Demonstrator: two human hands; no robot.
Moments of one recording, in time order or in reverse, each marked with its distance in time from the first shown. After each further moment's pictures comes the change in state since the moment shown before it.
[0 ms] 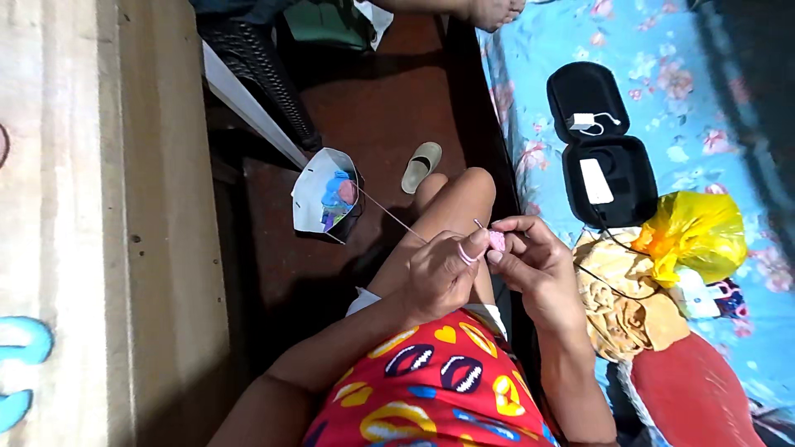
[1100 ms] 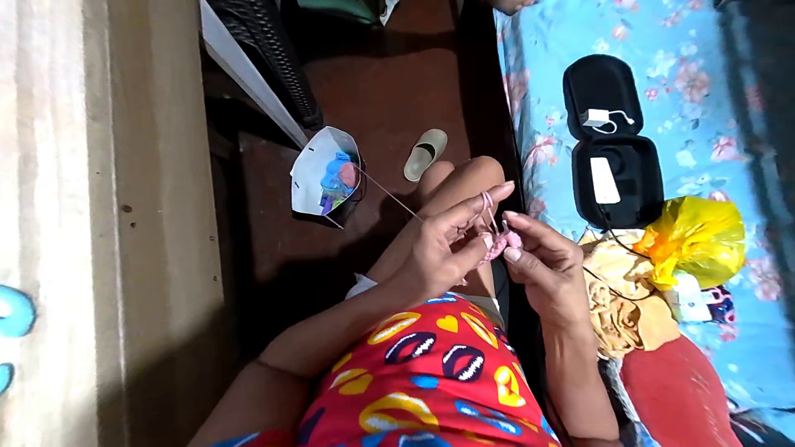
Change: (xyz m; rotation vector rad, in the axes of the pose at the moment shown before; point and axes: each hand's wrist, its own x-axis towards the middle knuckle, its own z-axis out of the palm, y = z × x) left_hand 0.031 0.014 -0.028 -0.517 -0.213 -0.612; right_hand 0.005 0.023 -0.014 0.103 -0.180 -0.136
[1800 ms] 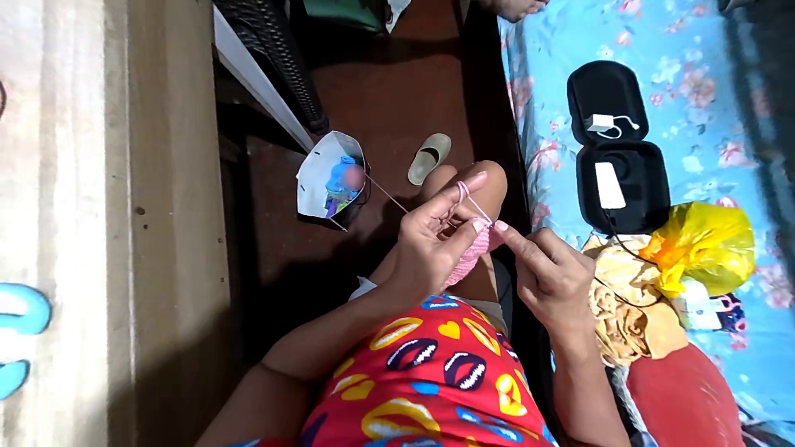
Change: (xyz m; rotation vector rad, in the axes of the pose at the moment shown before) left_hand 0.003 0.008 -0.002 0.093 0.229 0.069; right_hand 0.004 0.003 -0.004 -1.212 0.083 -0.599
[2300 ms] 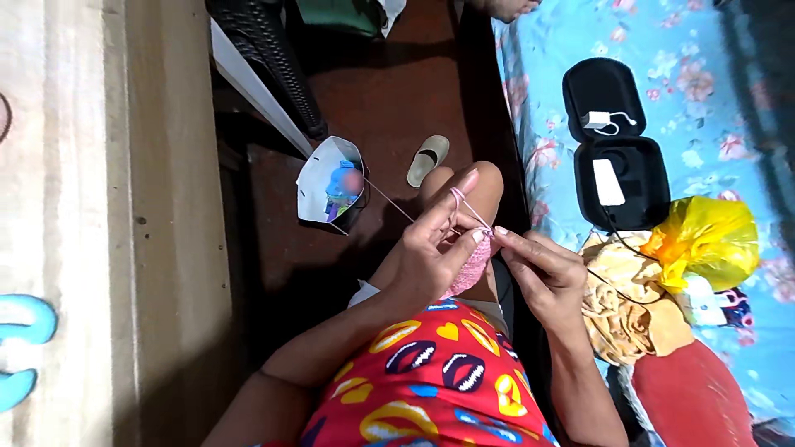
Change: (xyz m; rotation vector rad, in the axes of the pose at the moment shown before) left_hand -0.005 -0.005 0.004 0.005 -0.055 0.028; right_hand -0.006 0.002 0.003 0.648 0.015 0.213
